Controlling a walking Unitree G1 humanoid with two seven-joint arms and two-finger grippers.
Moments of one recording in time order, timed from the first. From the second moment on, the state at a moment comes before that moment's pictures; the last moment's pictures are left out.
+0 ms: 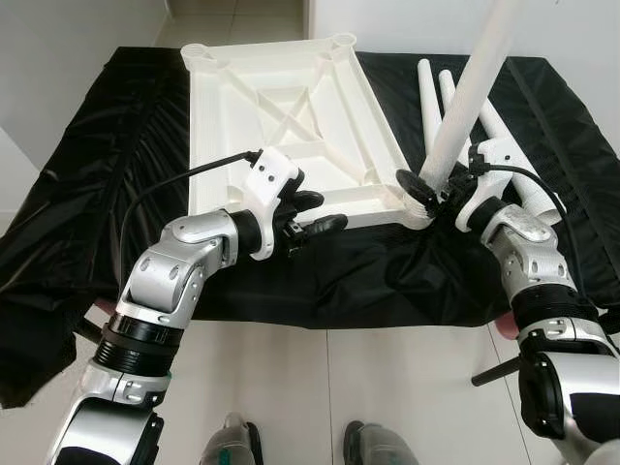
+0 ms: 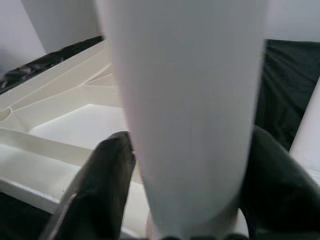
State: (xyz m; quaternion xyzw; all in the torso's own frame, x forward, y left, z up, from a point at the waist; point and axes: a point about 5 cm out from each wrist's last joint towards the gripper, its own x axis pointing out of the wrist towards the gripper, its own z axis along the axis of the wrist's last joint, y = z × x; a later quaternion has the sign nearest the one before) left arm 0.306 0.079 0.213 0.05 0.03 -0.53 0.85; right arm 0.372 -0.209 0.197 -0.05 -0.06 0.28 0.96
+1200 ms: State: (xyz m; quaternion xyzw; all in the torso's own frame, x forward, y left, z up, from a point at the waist) left arm 0.303 0.077 0.215 0.05 0.02 -0.53 0.84; right arm 0.365 -0.173 0.189 0.02 -0.10 0.09 0.99
